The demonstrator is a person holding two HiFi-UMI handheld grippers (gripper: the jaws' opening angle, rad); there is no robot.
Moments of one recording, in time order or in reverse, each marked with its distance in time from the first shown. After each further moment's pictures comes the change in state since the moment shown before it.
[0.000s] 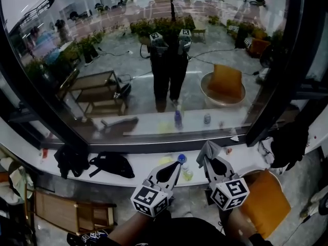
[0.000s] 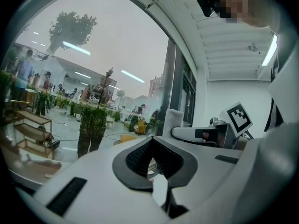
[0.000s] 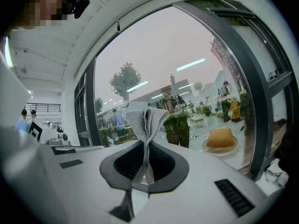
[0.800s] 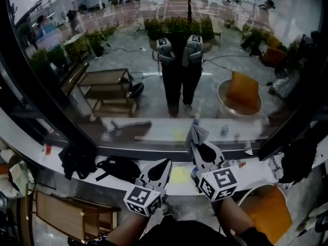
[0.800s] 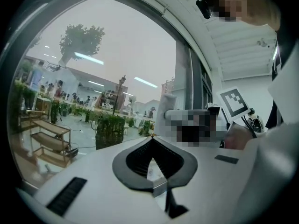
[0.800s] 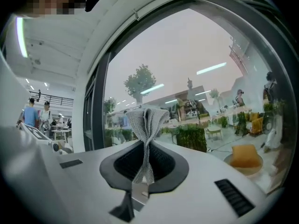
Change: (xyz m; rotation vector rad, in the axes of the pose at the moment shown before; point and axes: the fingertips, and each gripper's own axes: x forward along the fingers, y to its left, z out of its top) left arm -0.029 0.169 0.044 0.013 -0.059 0.178; right arm 0.191 0.097 0.051 -0.139 -0.057 0.142
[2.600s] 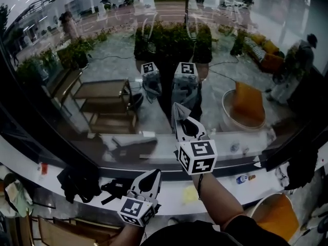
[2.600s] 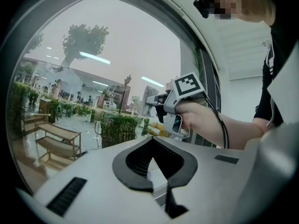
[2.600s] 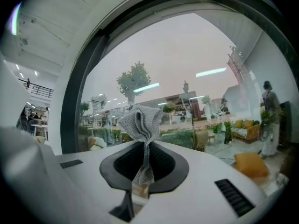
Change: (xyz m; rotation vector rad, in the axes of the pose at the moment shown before) left arm 0.009 0.192 0.010 0.027 0.018 0.032; right arm 0.273 0.010 0.033 -0.045 -0.011 -0.127
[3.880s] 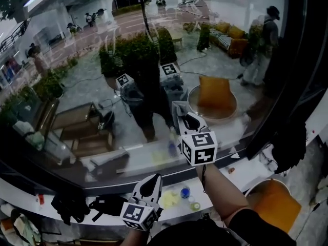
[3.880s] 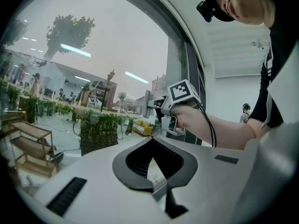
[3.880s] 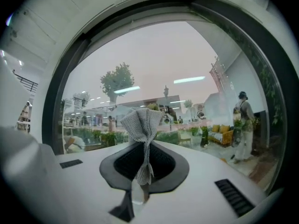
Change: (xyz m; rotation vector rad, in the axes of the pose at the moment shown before) left arm 0.115 -0.201 -0.005 0.053 0.029 -0.186; right arm -0.134 -0.257 0.024 -0.002 -0.012 -0.216
